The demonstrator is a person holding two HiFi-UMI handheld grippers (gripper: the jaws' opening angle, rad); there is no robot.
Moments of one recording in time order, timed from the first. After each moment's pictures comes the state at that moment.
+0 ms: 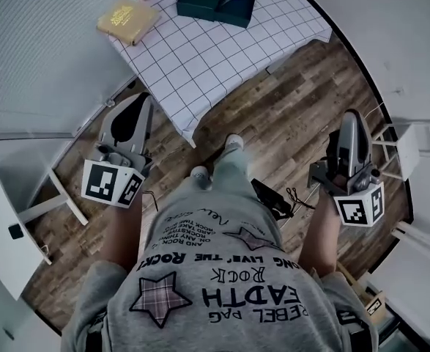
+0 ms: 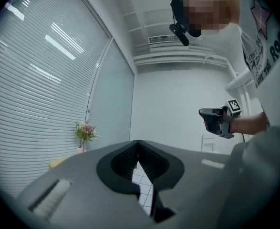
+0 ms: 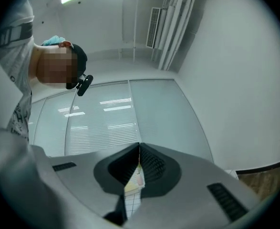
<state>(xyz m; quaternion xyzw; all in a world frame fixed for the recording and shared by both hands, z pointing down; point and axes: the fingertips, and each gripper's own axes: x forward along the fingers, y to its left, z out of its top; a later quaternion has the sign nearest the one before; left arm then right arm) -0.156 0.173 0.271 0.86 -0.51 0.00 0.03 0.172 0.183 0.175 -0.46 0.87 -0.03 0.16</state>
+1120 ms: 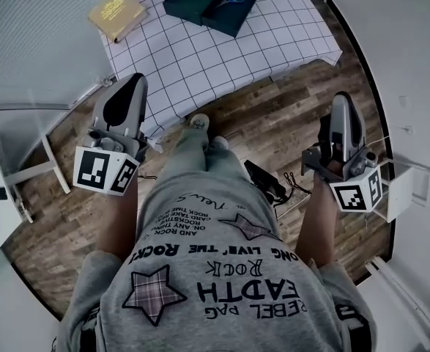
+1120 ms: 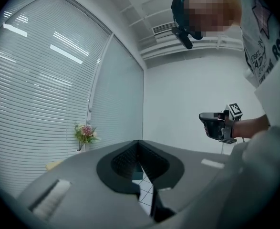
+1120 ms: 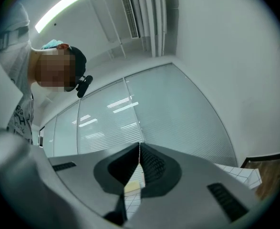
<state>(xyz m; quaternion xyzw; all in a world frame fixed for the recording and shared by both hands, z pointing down) -0.062 0.068 0.264 0.80 -0.60 0.01 0.02 0.247 0.014 0.202 -0.34 0.92 -0.10 0.17</state>
